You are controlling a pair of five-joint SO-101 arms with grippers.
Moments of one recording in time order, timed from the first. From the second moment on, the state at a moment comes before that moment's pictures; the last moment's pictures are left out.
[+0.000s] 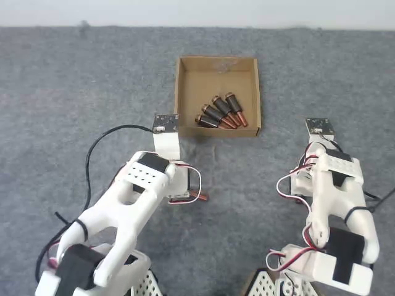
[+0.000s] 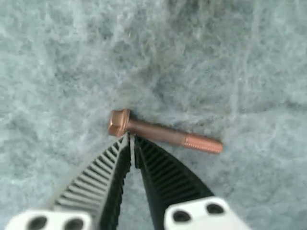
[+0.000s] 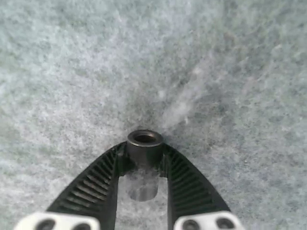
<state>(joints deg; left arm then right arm) 17.5 -17.5 53.6 61.0 29.6 13.3 -7.9 48.4 53.8 15.3</state>
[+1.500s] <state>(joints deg) 17.5 -4.4 48.0 42.6 23.4 13.3 -7.9 48.4 53.8 15.3</state>
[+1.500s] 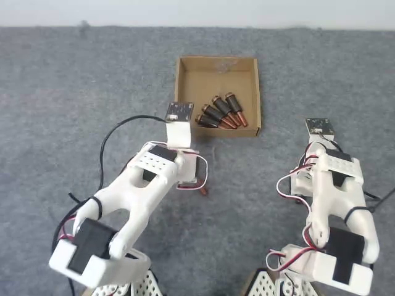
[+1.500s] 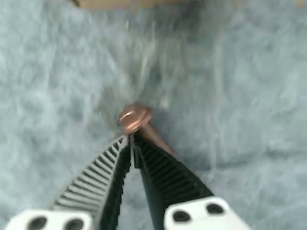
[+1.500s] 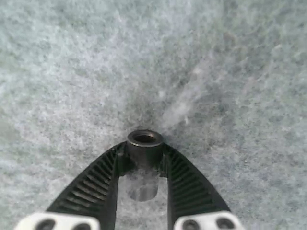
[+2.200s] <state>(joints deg) 21.9 -13.1 50.4 37.0 30.9 13.3 -7.9 48.4 53.8 15.3</state>
